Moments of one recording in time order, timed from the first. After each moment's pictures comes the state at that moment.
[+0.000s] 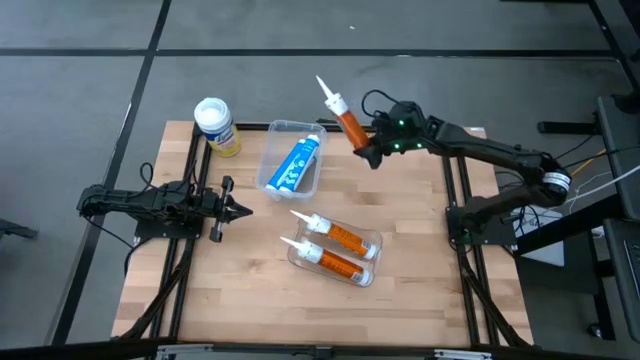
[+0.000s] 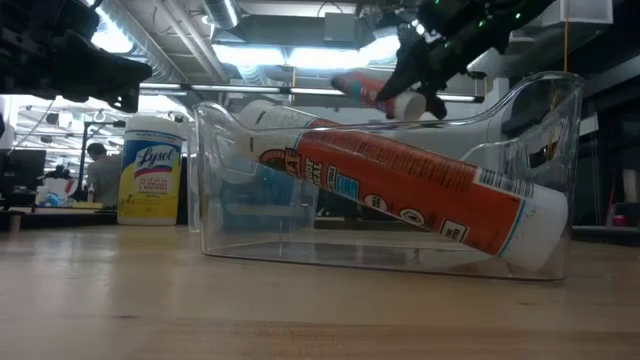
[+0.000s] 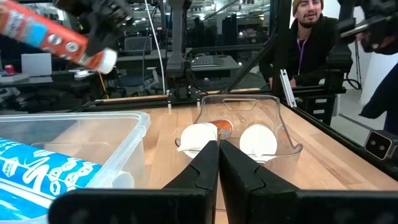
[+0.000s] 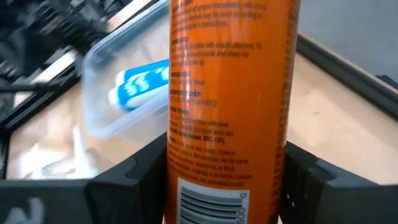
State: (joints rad) left arm -0.05 0.01 0.01 0.02 0.02 0.04; right arm -0.54 1.34 1.04 -0.32 -0.26 0.30
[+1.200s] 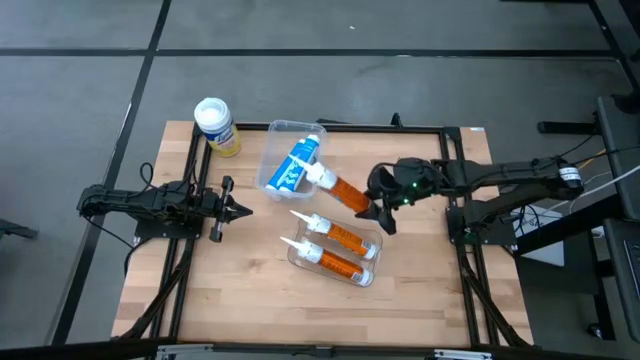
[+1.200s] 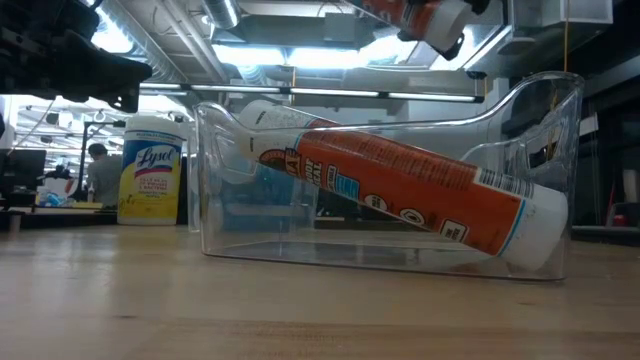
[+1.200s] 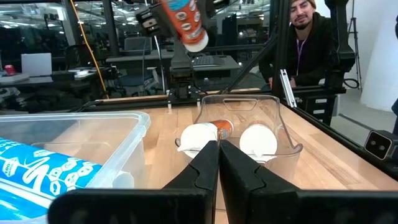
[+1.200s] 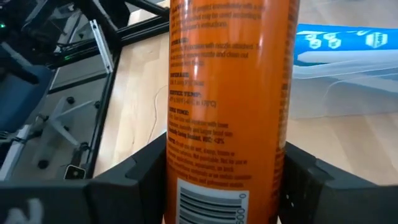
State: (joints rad) left arm -0.05 0.01 0.01 0.02 0.02 0.04; right arm 0.03 1.20 1.04 -0.40 -0.12 0.31
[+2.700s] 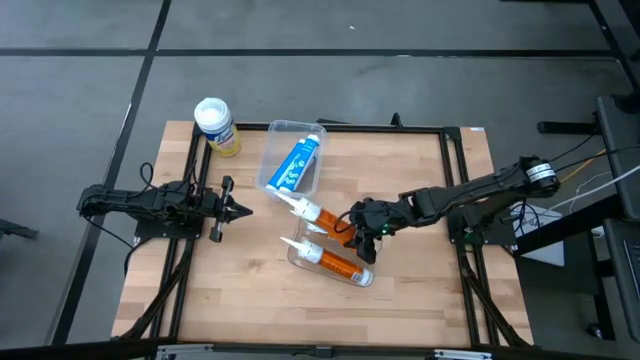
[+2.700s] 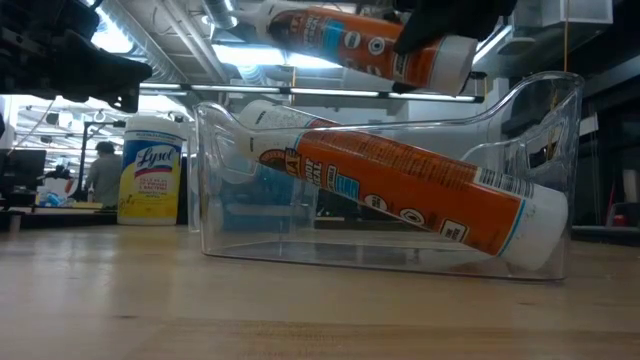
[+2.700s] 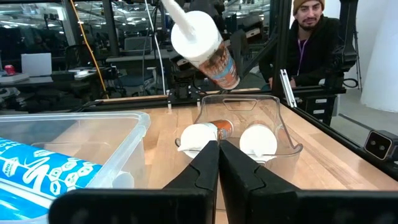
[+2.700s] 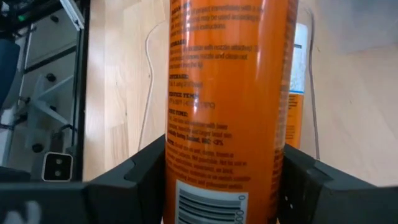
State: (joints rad) left arm -0.05 0.01 0.01 0.02 0.02 0.04; right arm 0.24 1.45 1.04 -0.35 0.03 0.54
